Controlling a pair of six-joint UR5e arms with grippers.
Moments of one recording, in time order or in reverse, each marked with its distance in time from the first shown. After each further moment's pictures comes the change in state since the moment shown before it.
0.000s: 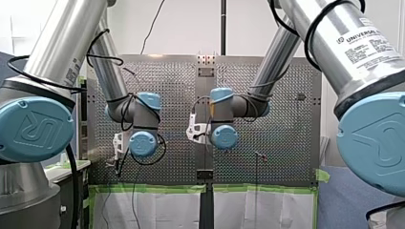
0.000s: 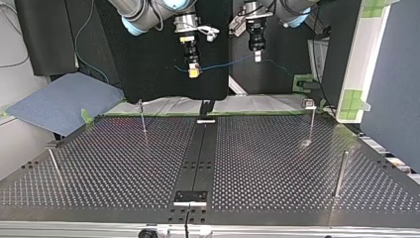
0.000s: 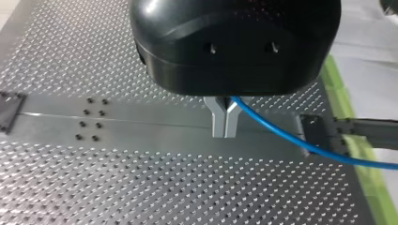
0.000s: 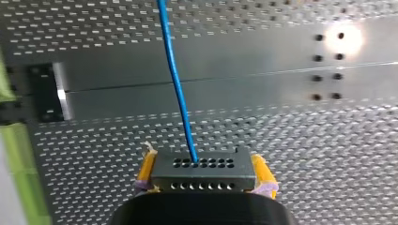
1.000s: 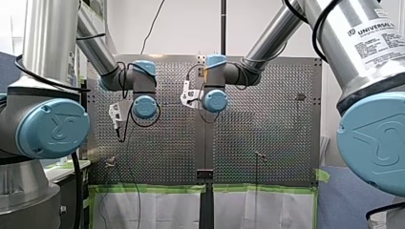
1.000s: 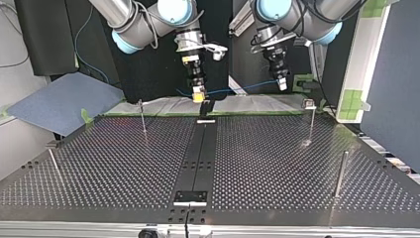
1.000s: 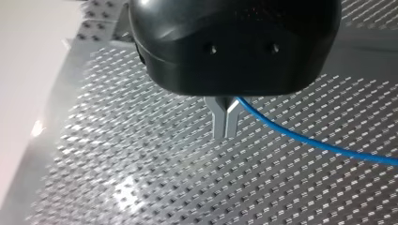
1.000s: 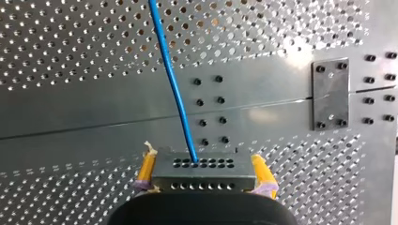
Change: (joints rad) left arm 0.204 0.268 0.146 -0.269 0.008 -0.093; right arm -0.003 -0.097 -0.234 0.218 -0.034 -0.022
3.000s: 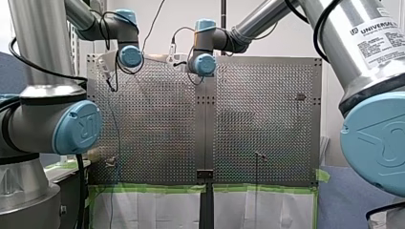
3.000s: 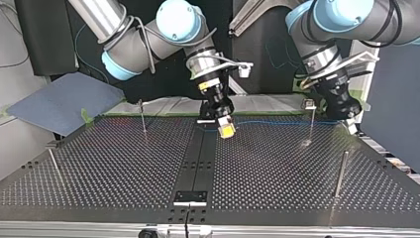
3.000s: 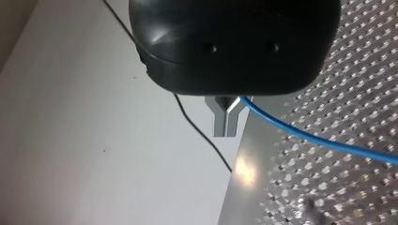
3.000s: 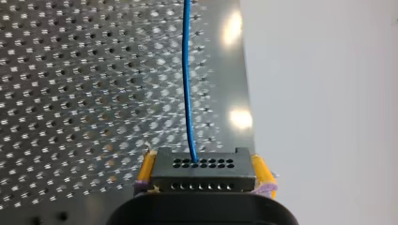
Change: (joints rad) left arm 0.277 0.291 0.269 -0.281 0.151 -0.112; right arm 0.026 0.005 -0.385 0.220 -0.180 -0.051
